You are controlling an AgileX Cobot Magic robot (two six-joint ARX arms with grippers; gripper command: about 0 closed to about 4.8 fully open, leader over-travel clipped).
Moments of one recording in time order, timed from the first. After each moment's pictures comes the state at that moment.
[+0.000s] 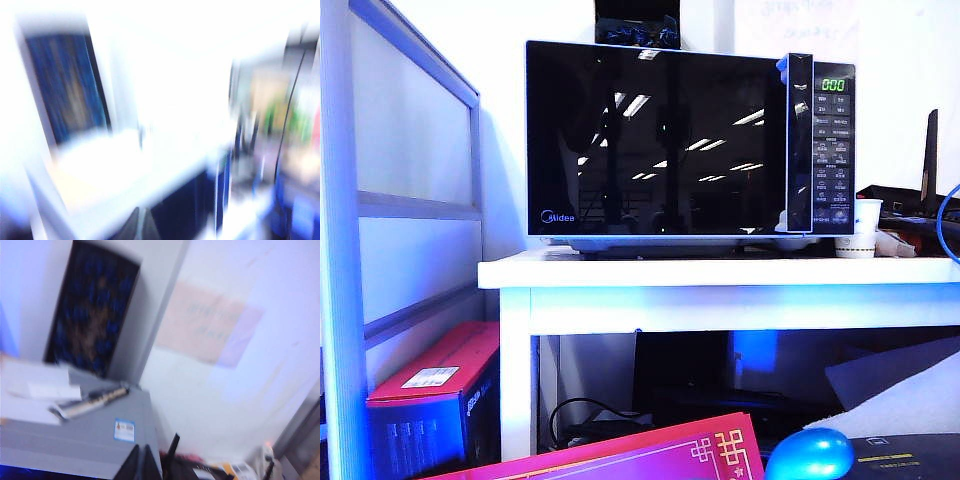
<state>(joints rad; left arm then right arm) -0.50 1.18 1.94 -0.62 0.11 0.09 0.45 1.45 2.27 -0.68 0.37 -0.37</state>
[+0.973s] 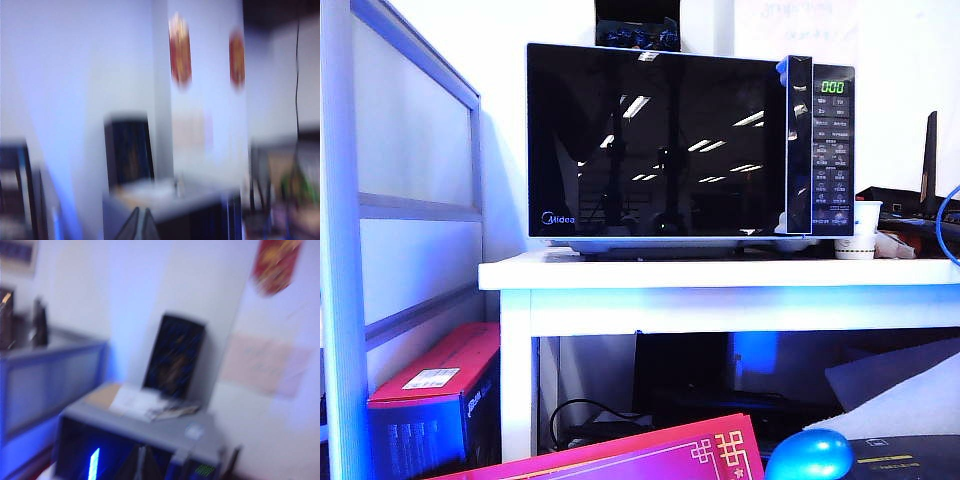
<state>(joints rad) -0.50 0.48 1.90 -1.00 -0.02 0.10 0.45 0.93 2.17 -1.01 0.00 -0.25</state>
